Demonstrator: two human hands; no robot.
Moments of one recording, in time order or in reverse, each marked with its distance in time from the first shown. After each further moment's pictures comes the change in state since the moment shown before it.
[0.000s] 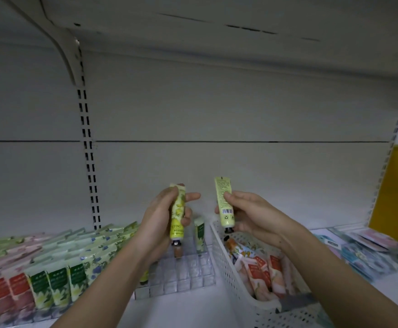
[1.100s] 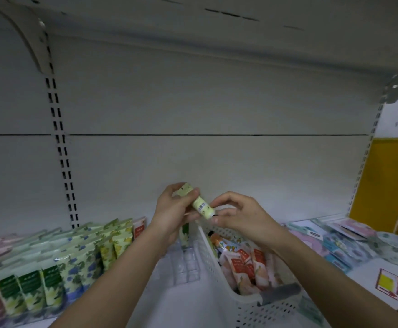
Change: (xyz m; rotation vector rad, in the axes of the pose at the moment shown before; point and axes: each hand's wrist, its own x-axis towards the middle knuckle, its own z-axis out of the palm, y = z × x) left_hand 0.036 -0.041 0.033 0.150 0.161 -0.066; right_hand -0.015 0.024 -0.024 -0.359 0.106 -0.190
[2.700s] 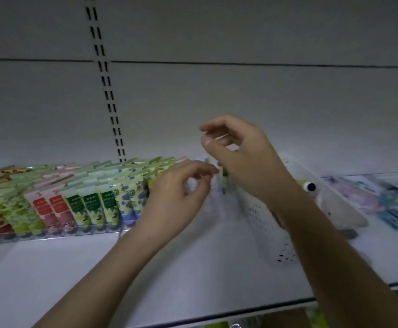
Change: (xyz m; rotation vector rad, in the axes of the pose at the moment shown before) left_hand -0.109 0.008 -0.082 0.967 -0.025 0.662; right_hand -0.009 -0.054 0.112 -0.175 0.134 -0.377
